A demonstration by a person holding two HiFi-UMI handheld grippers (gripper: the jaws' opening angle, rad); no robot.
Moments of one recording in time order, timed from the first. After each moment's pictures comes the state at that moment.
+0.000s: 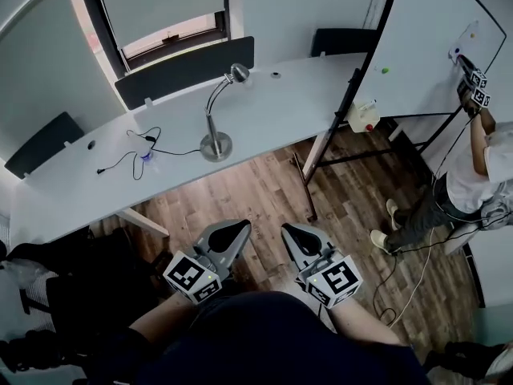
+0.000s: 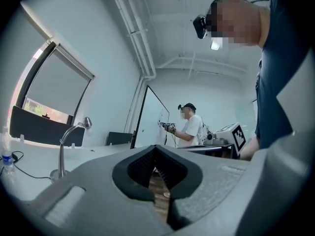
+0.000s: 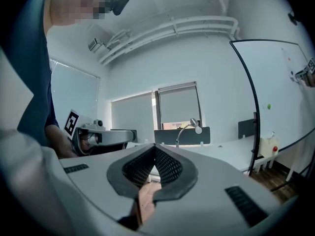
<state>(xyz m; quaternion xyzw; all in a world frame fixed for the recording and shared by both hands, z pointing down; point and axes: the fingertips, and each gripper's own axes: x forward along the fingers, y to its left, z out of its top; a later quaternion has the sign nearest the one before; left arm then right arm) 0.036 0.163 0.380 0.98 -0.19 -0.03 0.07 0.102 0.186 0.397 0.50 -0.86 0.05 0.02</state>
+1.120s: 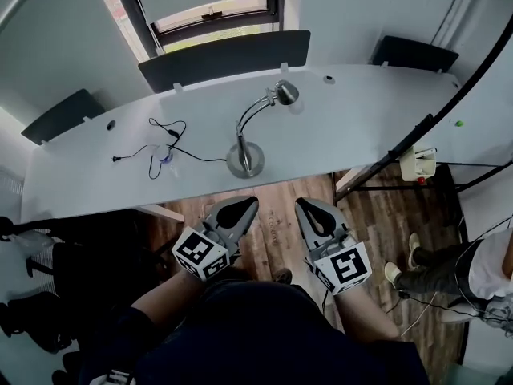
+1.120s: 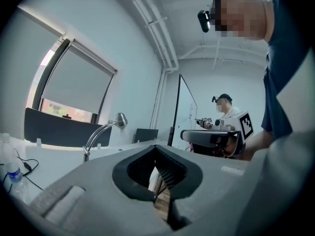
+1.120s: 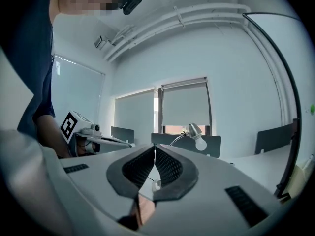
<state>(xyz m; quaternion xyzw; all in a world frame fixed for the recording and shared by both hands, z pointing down) 0.054 -0.073 0.425 0.95 -0.30 0.01 0.08 0.135 -0.058 0.399 0.44 -0.90 0.01 0.04</state>
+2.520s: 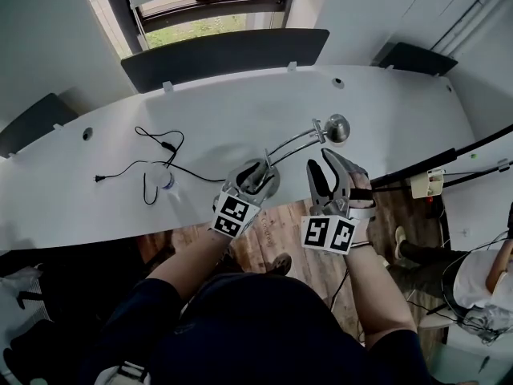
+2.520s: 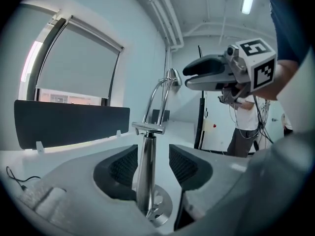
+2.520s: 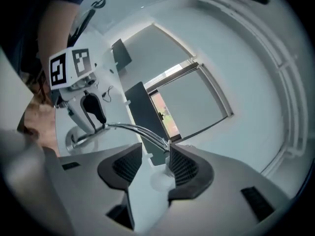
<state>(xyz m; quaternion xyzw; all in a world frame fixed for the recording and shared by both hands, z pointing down) 0.004 -0.304 0.570 0.94 -0.31 0.11 0.06 0.078 -0.290 0.432 0.50 -0.67 -0.32 0.44</state>
